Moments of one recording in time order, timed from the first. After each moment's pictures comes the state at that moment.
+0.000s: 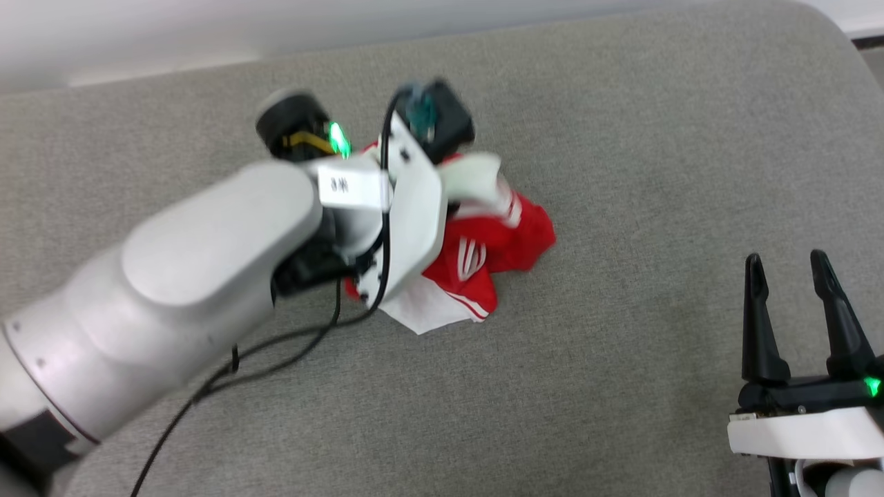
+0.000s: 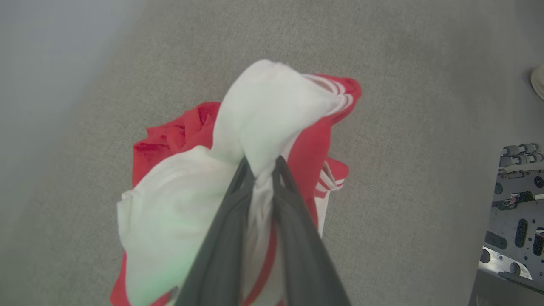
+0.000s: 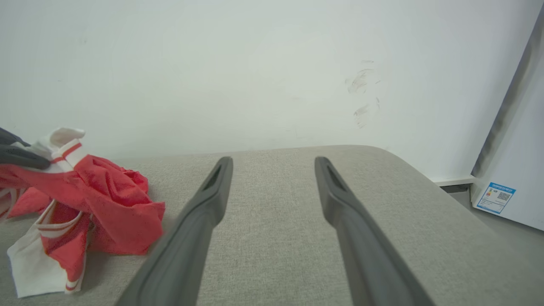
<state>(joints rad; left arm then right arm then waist) -1.25 0.54 -1.26 0.21 -1.01 -0.13 0.56 -0.01 -0.05 -0.08 -0.14 0.13 0.13 -0.26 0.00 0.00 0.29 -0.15</state>
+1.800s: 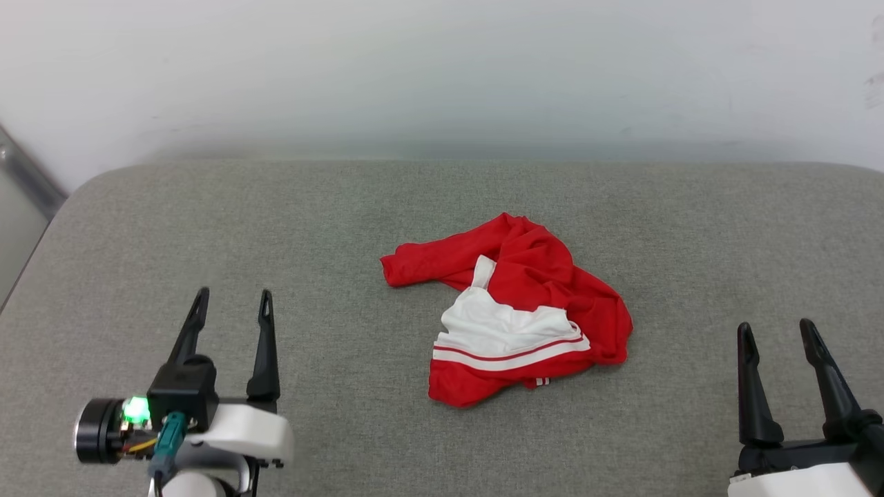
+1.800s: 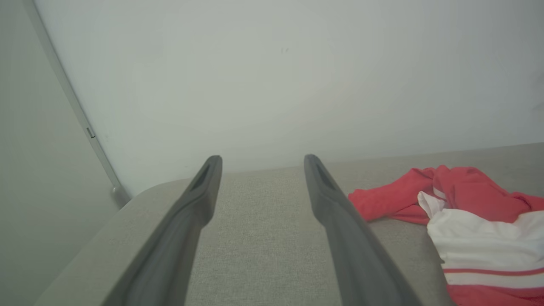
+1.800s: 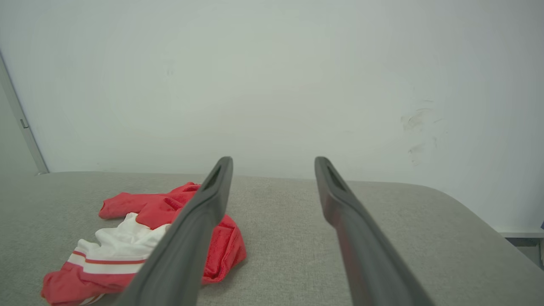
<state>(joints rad) -0.13 0.42 -0.38 0.04 -0.35 0.35 -0.26 0.12 -0.05 -0.10 -0.12 0.09 0.13 -0.26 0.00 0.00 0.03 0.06</state>
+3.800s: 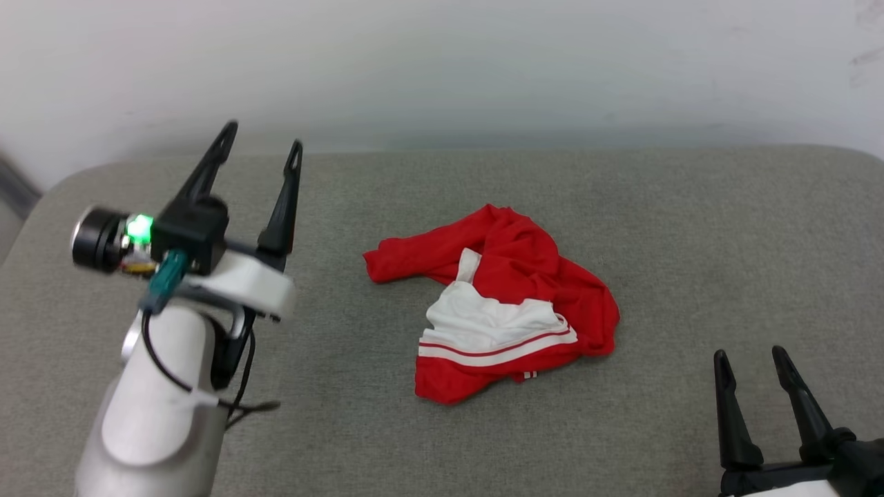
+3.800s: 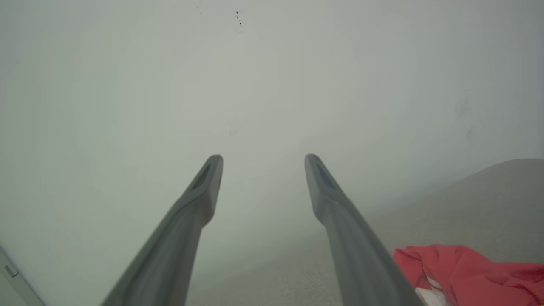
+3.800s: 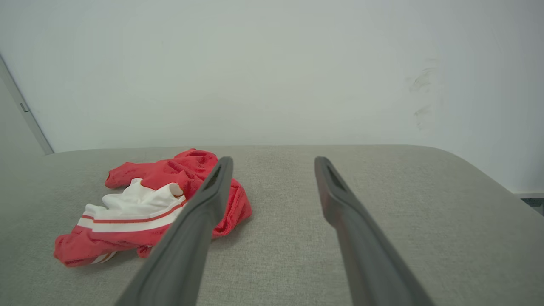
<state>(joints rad) -0.48 0.23 -0.13 0.25 -0.04 -0.12 -0.26 0.16 -0.05 -0.06 -0.08 0.12 0.13 -0.26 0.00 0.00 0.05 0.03</state>
